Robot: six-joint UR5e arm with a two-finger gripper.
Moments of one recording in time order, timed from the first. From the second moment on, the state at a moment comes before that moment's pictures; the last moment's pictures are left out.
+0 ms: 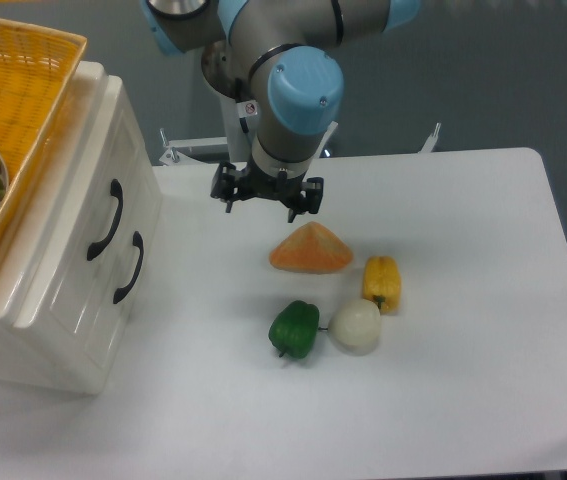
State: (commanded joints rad) arm 2.42 -1.69 -1.67 -1.50 1.33 0.45
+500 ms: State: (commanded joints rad) arm 2.35 -1.69 -1.65 -1.50 1.29 0.36
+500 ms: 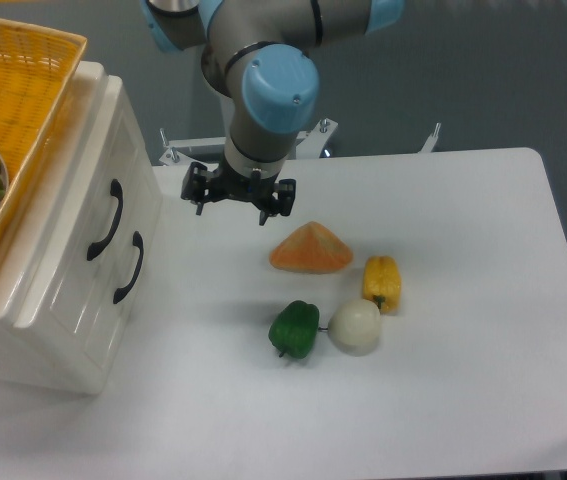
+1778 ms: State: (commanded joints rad) arm 2.20 -1.73 -1.60 -1.47 1.28 0.20
